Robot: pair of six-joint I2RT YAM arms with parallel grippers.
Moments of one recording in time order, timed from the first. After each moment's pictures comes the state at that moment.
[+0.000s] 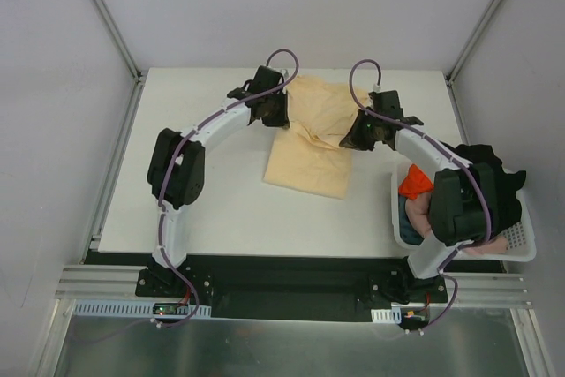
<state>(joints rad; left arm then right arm) -0.51 2.06 1.73 -0.49 0.17 -0.43 0.24 1.66 1.18 -0.41 -0.28 0.59</state>
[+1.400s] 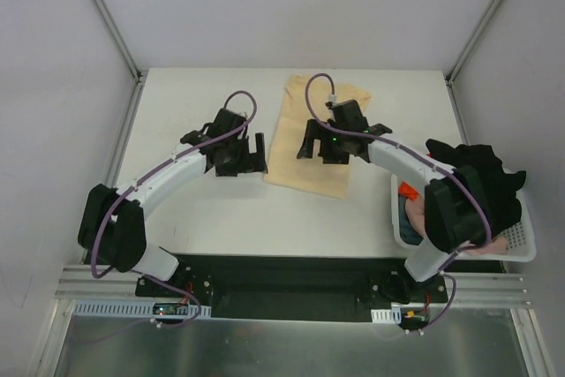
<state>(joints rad) -0.50 1.50 1.13 -0.61 0.13 -0.53 0.48 1.60 1.12 -0.39 -0.24 0.56</state>
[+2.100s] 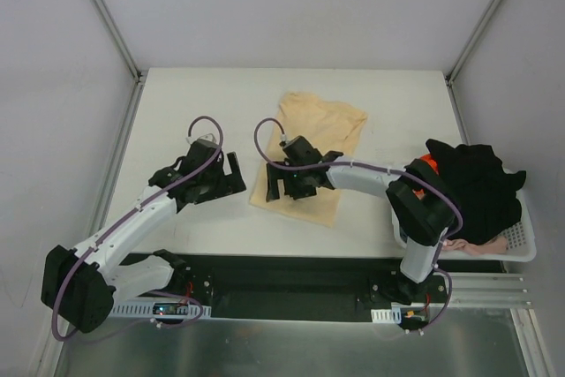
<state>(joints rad) -0.50 1.07 0.77 -0.65 -0.05 -0.71 0.81 1.83 1.15 -0.33 -0.17 0.60</state>
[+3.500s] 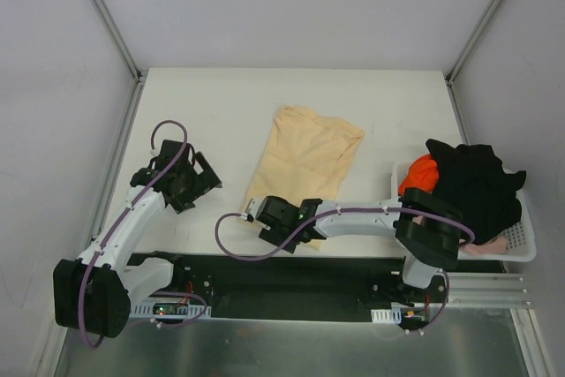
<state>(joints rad) -0.18 1.04 0.72 -0.75 0.03 -0.80 1.27 1.70 1.02 -0.49 0.17 0.01</state>
